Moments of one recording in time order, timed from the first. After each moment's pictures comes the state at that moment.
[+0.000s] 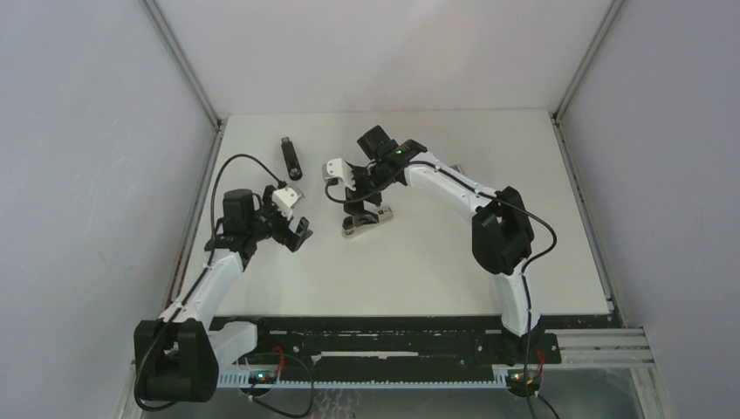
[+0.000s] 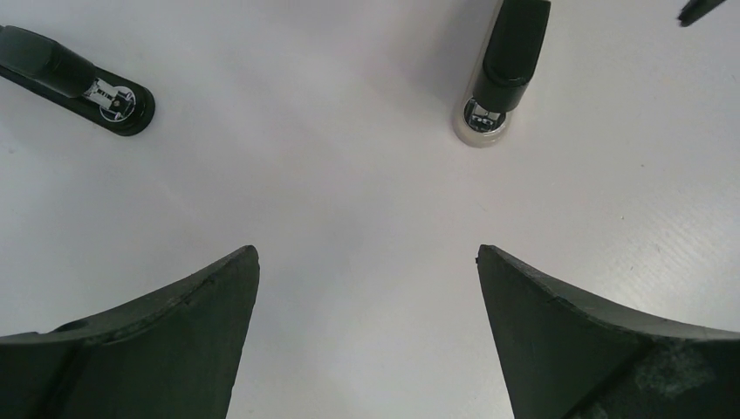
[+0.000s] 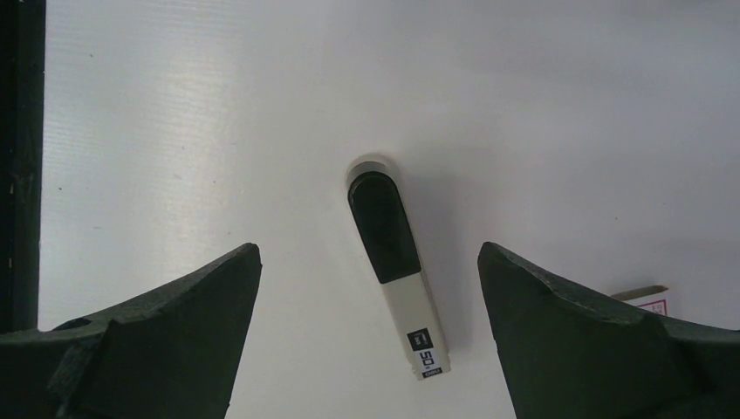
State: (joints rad) left arm -0.03 1.06 0.59 -0.17 0.57 0.51; right arm 0.71 2.07 1.86 -0.85 -0.62 -0.81
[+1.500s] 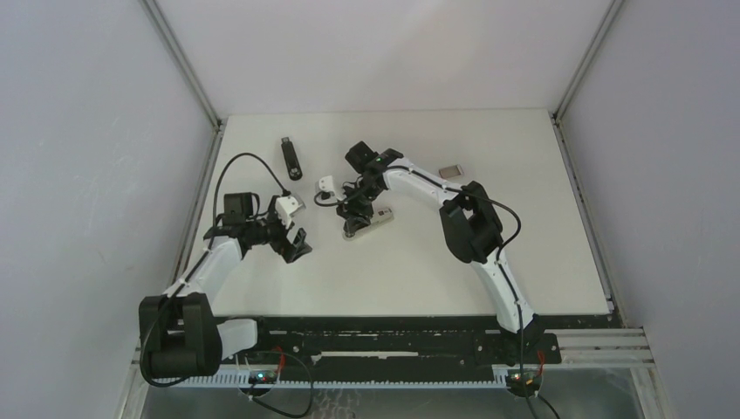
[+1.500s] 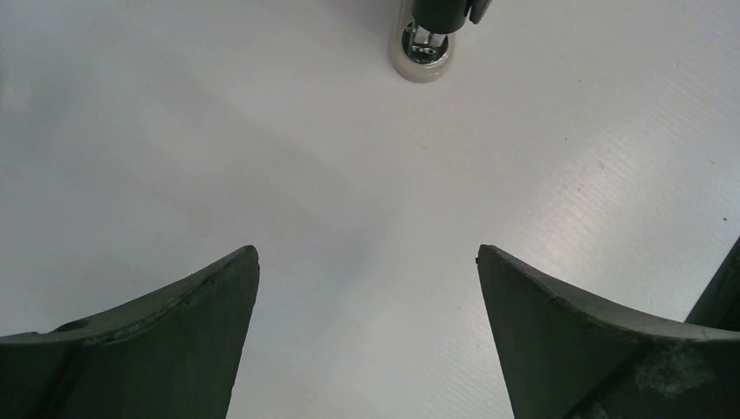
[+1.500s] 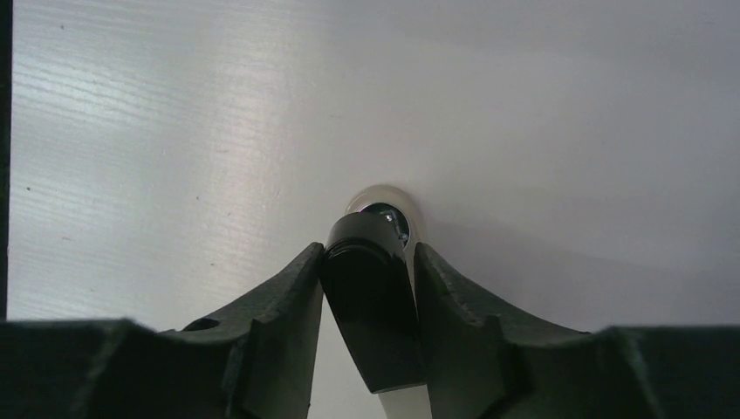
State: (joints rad) left arm 0.05 1.18 0.62 -0.37 0.74 0.71; right arm 0.73 2.33 2.01 -0.92 -0.69 -0.86
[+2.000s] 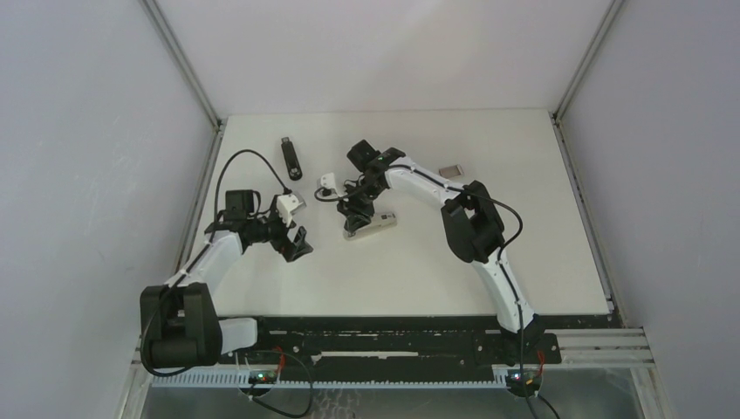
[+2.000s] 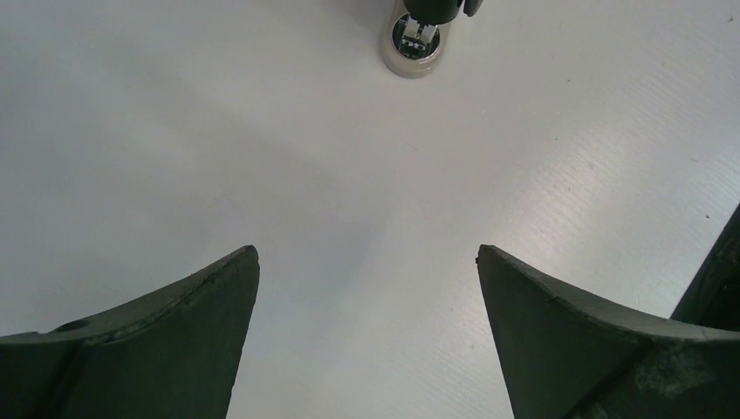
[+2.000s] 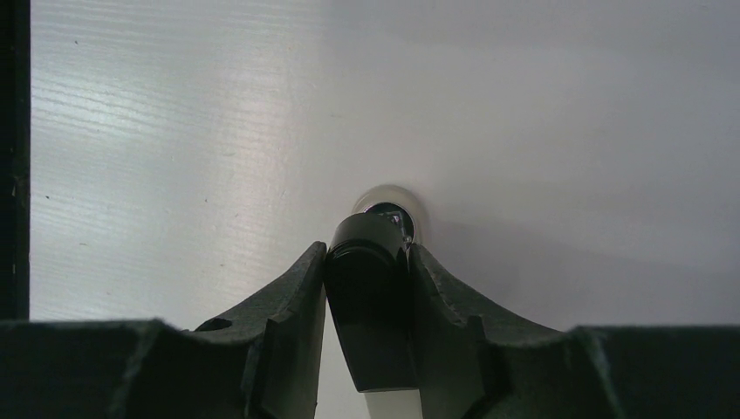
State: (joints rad) left arm 0.05 1.24 0.65 -0.40 0.76 0.72; right arm 0.71 2.33 2.01 -0.93 -0.70 -0.83
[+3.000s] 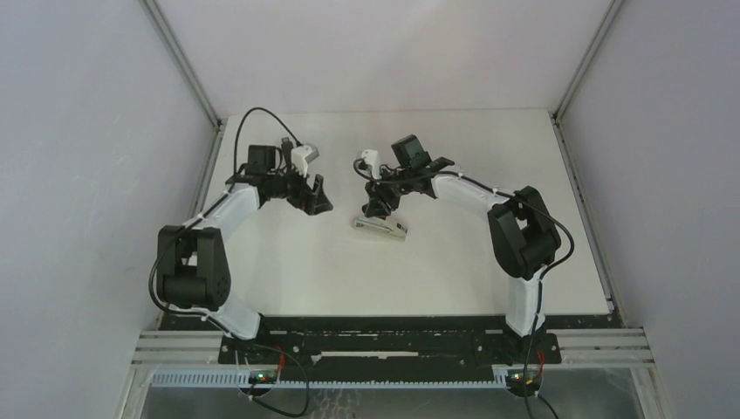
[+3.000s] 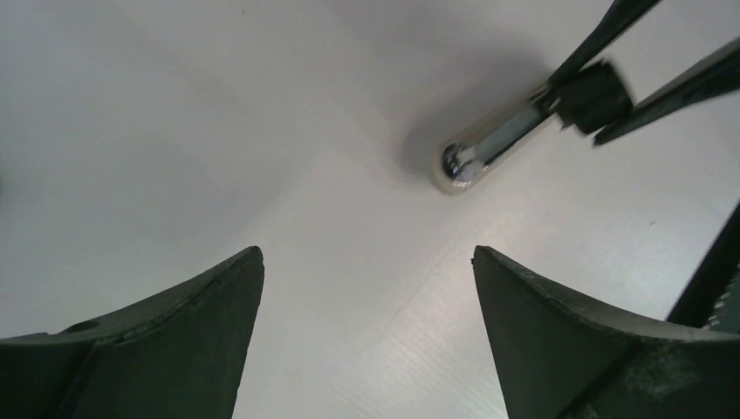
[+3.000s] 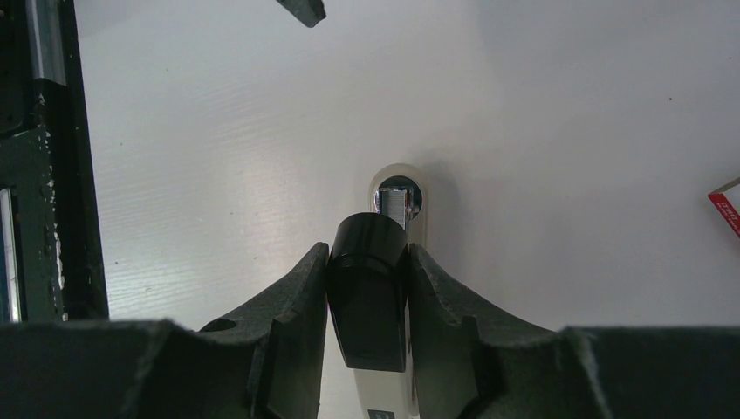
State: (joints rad) left arm -0.09 1.58 1.03 -0.35 0.70 0.34; right arm 0.58 1.94 1.45 -0.40 -0.74 -0.40
